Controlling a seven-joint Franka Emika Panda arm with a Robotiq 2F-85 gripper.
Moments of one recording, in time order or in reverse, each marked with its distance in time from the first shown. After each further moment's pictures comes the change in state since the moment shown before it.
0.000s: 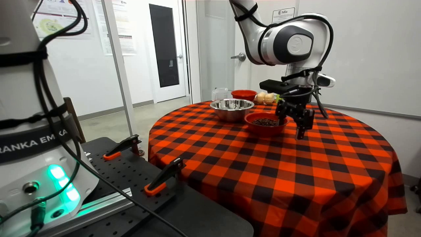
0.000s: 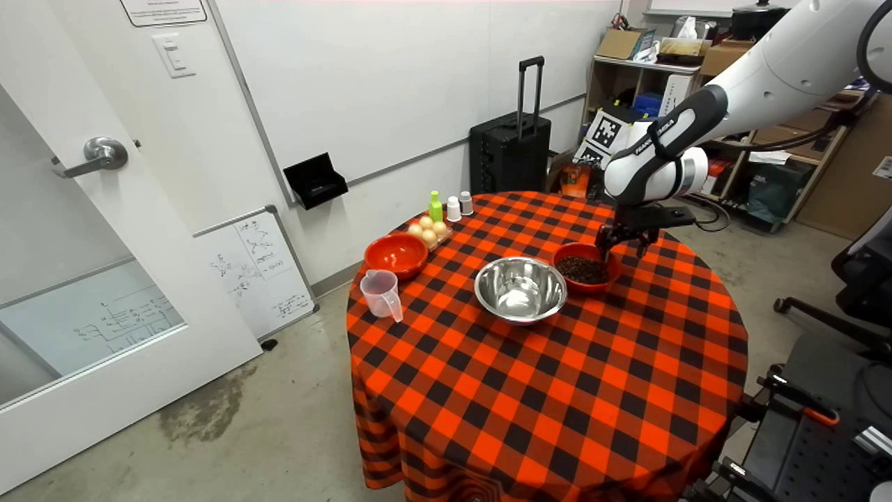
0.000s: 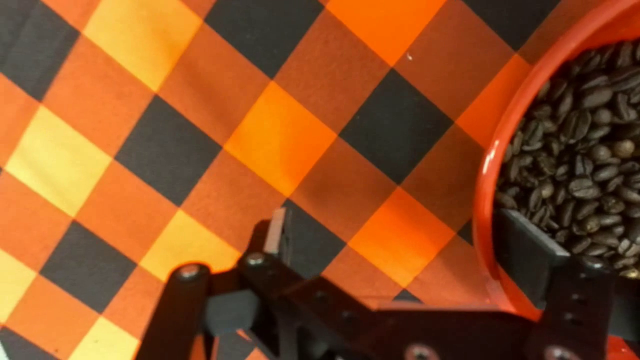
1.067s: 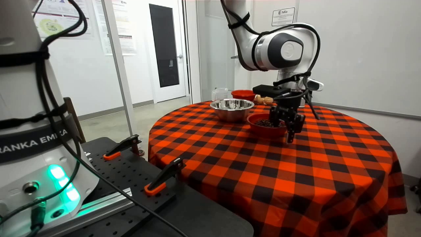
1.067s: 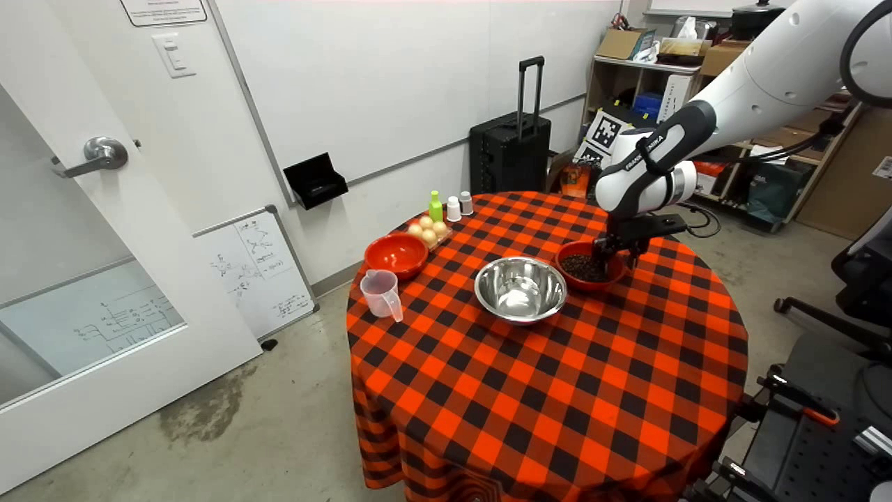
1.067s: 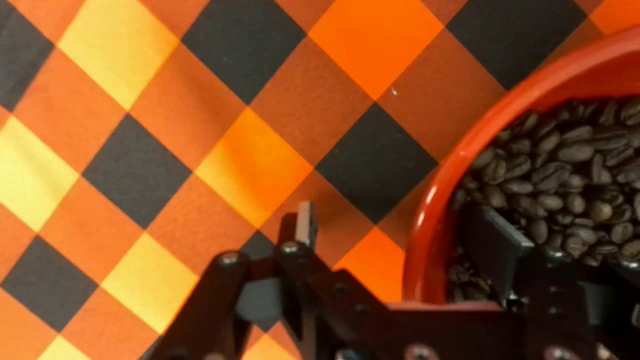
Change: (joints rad) arm 0.046 0.029 -0.004 0.002 -0.061 -0.005 0.035
